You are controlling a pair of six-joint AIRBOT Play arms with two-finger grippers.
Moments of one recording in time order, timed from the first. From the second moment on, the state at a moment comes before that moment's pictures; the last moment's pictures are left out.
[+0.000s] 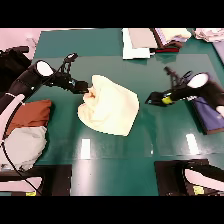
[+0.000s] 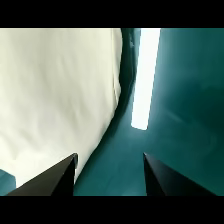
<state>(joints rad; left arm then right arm) -0.26 -1.45 1.29 1.04 -1.00 -1.36 0.09 -1.28 0.94 -0.97 1.05 1.44</state>
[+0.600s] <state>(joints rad) -0.25 -1.45 1.31 1.08 -1.01 -1.37 0.22 -1.52 1.19 -1.02 0.98 1.41</state>
